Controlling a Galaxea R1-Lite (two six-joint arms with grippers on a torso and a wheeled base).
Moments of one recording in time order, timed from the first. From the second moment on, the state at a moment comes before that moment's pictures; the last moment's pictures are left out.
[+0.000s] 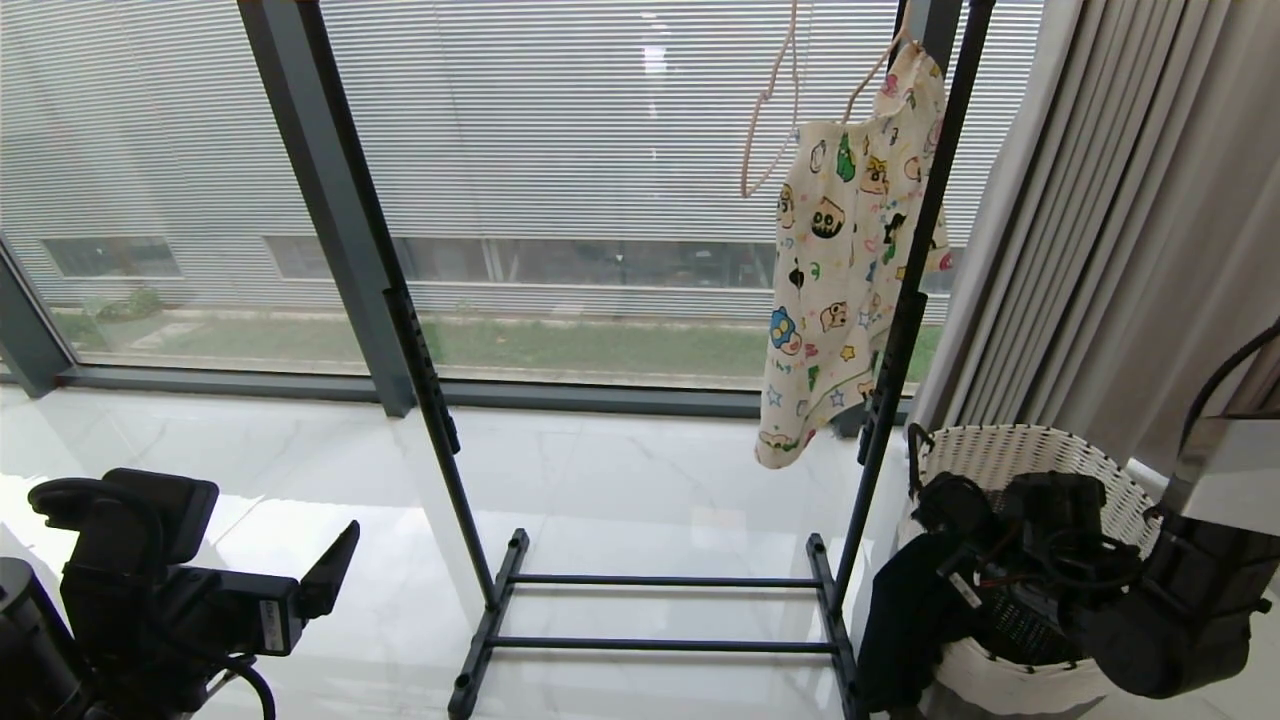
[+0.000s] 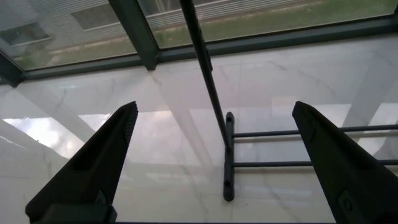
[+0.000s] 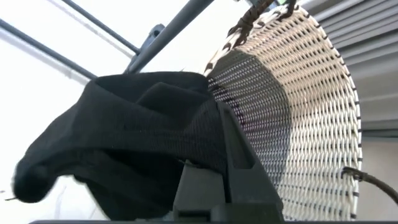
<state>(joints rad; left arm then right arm) -0.23 1.39 0.00 -1.21 0.31 0.24 0.25 2.15 -0.51 -1.09 -0.15 -0.56</state>
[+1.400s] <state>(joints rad) -1.03 1.78 -0.66 -1.18 0.10 -0.07 0.67 1.49 -1.37 0.48 -0.15 -0.28</state>
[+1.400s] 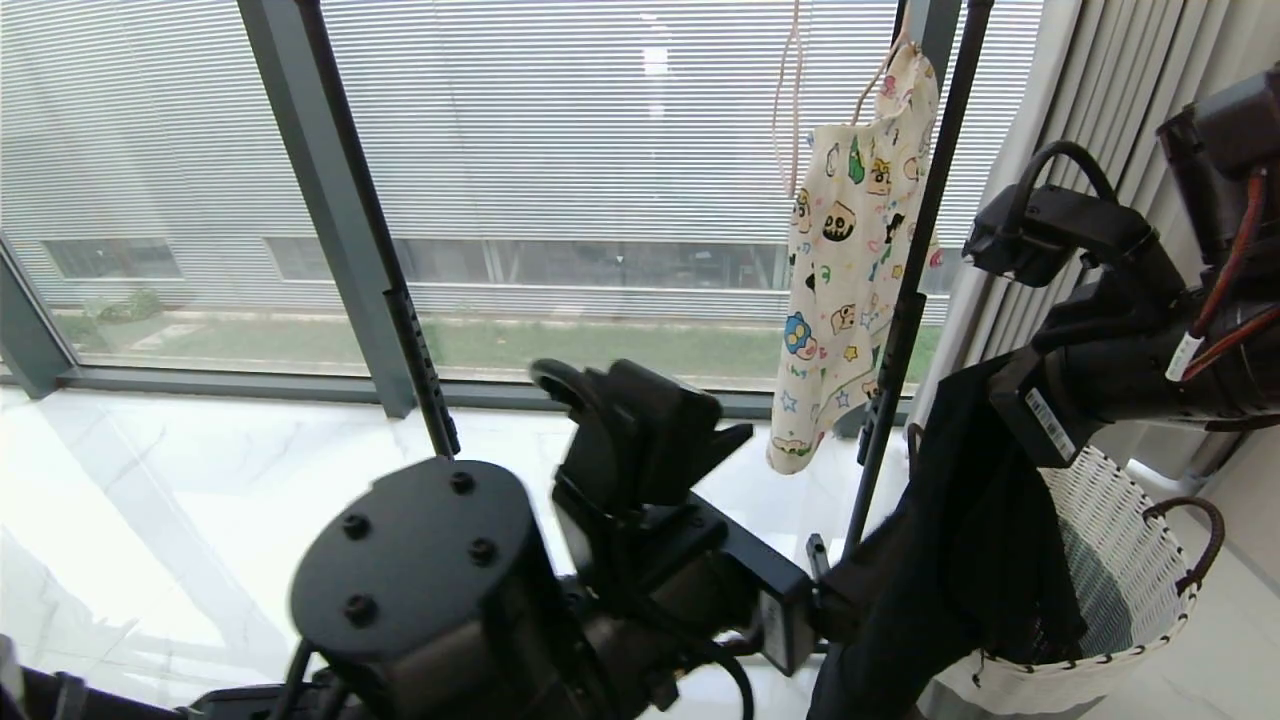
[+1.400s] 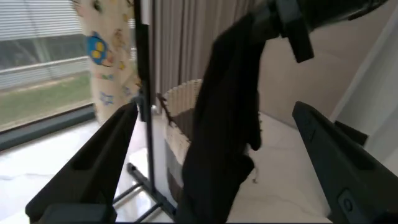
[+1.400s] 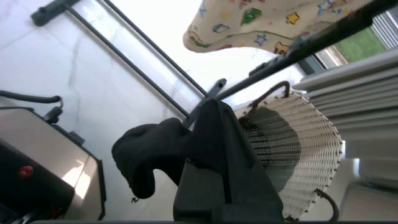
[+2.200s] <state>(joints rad) -1.03 1.96 -0.88 -0.96 0.10 -0.15 0.80 1.43 -1.30 0.47 -0.15 -0.27</state>
